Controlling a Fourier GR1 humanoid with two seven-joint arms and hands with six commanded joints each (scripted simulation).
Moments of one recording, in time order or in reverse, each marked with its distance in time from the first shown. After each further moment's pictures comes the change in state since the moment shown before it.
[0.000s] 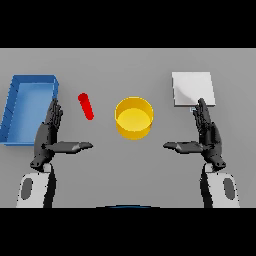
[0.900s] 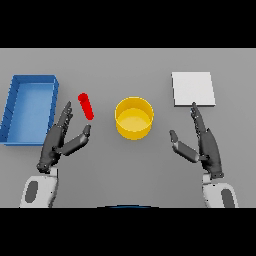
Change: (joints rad) left arm 0.025 0.039 -0.123 -0.069 -0.153 -0.013 0.080; right arm 0.104 -0.060 0.132 -0.141 0.219 -0.025 -0.098
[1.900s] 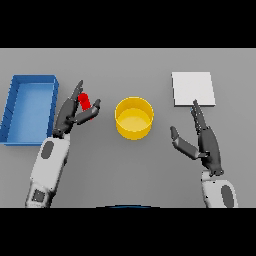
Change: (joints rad) left arm -0.430 -0.009 0.134 0.564 -0.007 0.036 -0.085; right arm -0.030 0.015 -0.021 0.023 -0.030 -0.003 0.022
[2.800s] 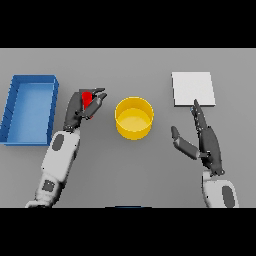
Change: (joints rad) left arm -0.109 -0.062 0.057 0.163 -0.022 0.099 -0.185; right arm -0.001 -0.002 -0.003 -0.003 -0.007 0.005 -0.010
